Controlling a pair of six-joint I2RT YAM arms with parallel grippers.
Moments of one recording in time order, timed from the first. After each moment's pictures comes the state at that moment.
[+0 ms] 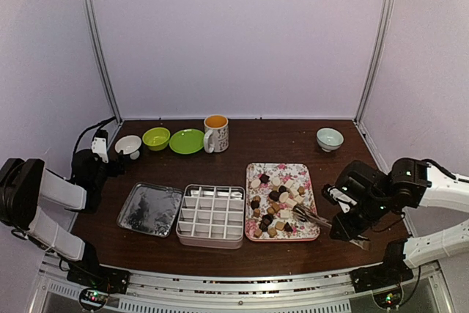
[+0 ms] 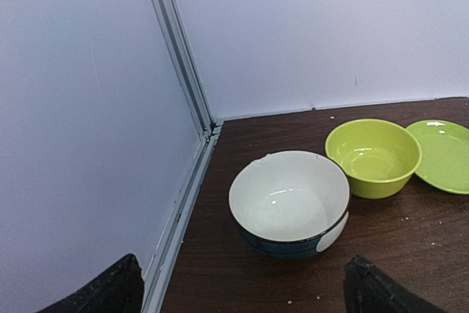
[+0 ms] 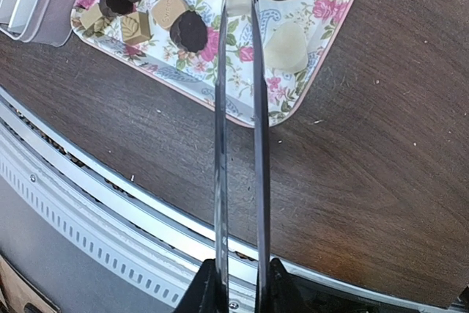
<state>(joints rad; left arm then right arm) 0.01 1.42 0.30 0.97 -0.15 0.18 1.01 0.97 0.82 -1.11 0.01 0.58</state>
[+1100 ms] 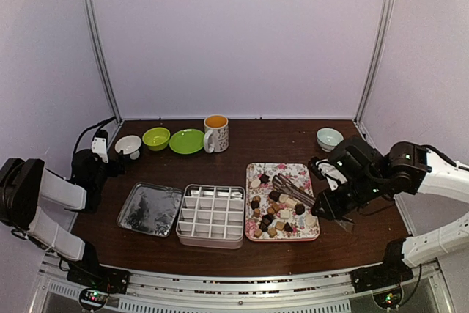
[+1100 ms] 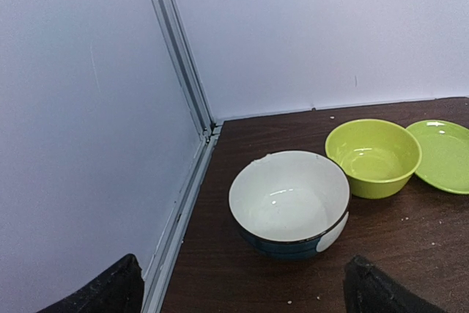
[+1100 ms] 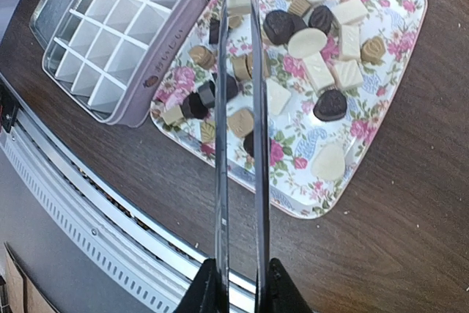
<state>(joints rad) 0.01 1.42 0.30 0.97 -0.15 0.18 1.01 1.05 0.98 -0.97 0.05 0.55</state>
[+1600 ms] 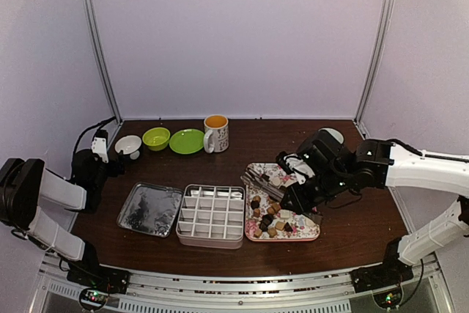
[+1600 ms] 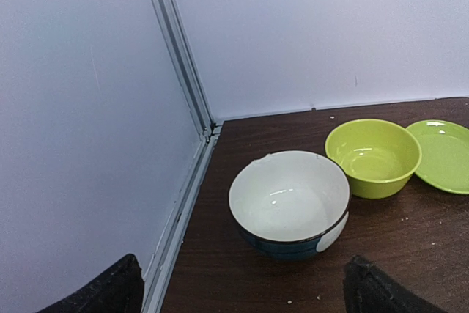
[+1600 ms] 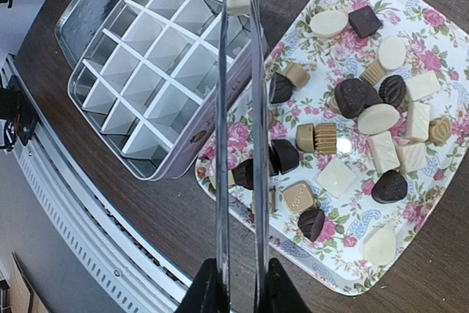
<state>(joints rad) 0.01 1.42 0.30 0.97 -0.15 0.18 1.01 1.29 1.05 -0.72 -0.01 0.48</state>
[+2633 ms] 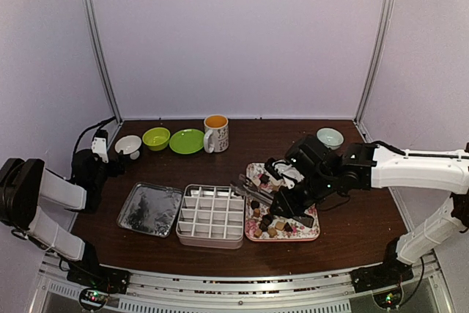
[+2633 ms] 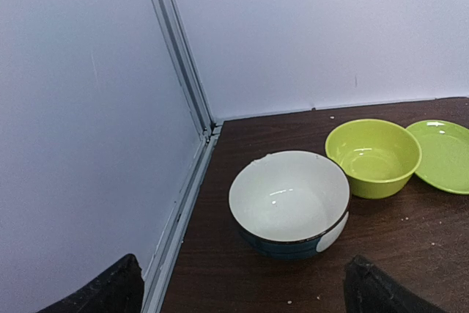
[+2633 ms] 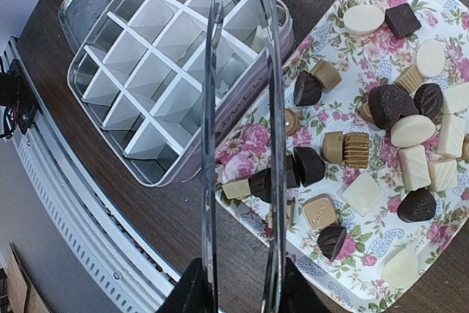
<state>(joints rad) 0.01 1.42 0.30 0.97 -0.15 0.18 1.01 1.39 1.05 -0.64 -0.09 0.44</state>
